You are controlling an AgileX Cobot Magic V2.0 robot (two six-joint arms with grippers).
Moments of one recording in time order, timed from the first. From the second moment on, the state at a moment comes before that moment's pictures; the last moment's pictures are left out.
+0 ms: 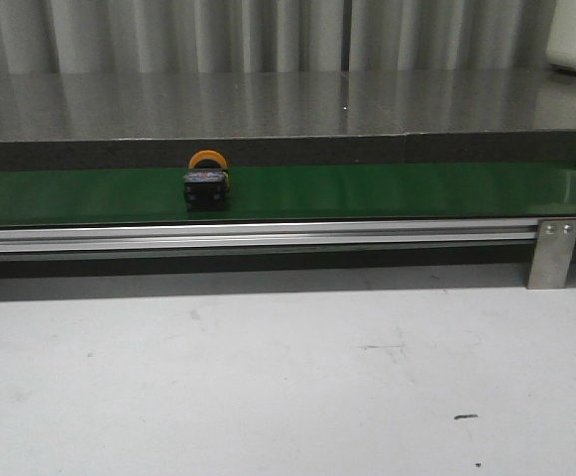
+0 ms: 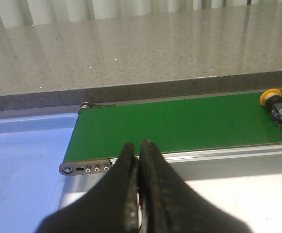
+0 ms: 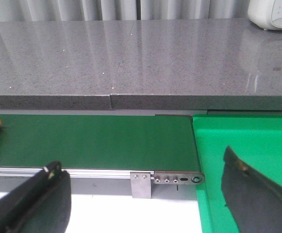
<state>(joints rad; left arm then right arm) 0.05 0.19 -0.39 -0.06 0.48 0.16 0.05 0.36 -0.51 0.10 0.39 -0.02</state>
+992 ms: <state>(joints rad) 0.05 0.19 -0.39 -0.06 0.48 0.16 0.05 0.36 -0.51 0.10 0.39 -0.02</state>
